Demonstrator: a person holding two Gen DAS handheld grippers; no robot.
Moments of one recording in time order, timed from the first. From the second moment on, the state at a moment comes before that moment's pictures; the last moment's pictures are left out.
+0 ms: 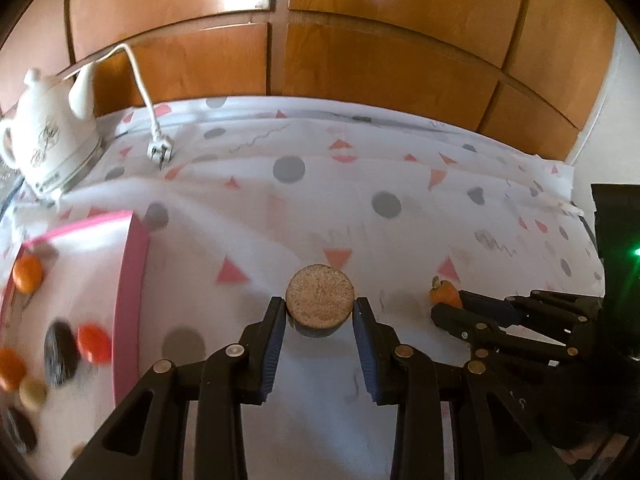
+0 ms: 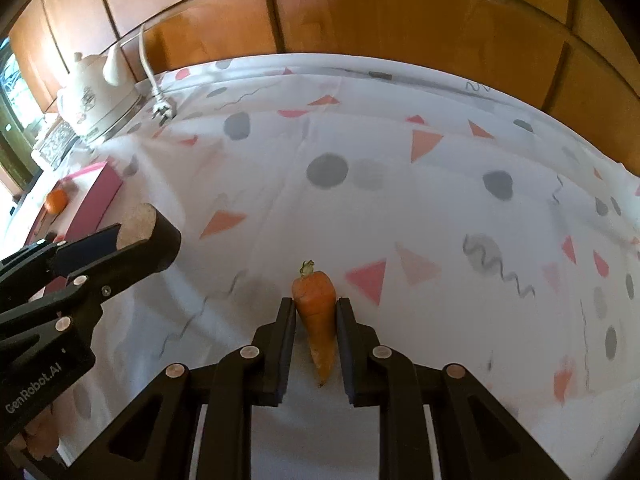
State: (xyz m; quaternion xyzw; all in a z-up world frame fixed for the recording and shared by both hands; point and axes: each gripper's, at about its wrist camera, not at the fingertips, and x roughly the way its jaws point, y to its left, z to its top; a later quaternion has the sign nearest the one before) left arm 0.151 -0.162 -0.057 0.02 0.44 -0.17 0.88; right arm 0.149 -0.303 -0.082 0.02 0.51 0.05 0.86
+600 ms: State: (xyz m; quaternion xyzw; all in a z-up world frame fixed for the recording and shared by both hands) left arm 0.066 -0.145 -0.075 0.05 0.41 -0.18 0.89; right arm 0.067 -0.279 -0.084 0.06 0.50 0.04 0.86
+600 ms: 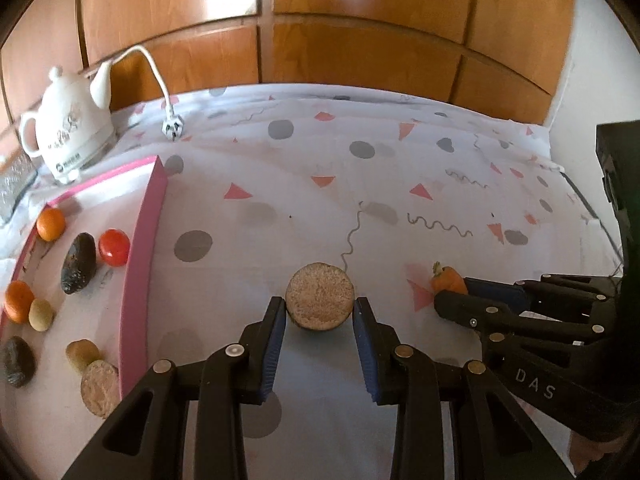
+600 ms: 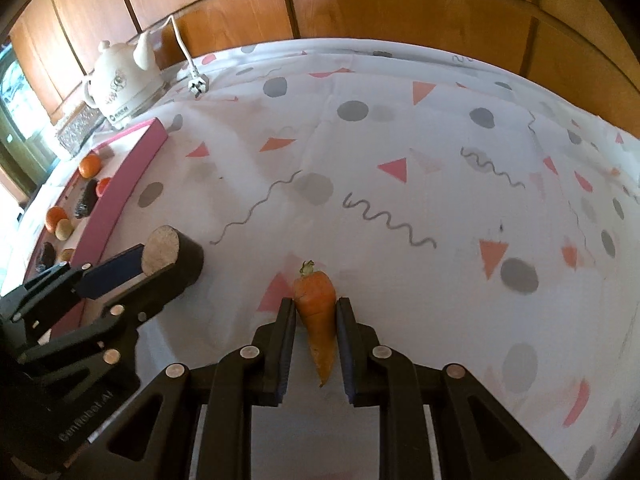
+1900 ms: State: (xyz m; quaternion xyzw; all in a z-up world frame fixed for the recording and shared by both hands) left arm 0.048 -0.106 -0.043 -0.03 0.37 -0.23 0.90; right arm 0.046 -0.265 -0.094 0.06 0.43 -0.02 0.90
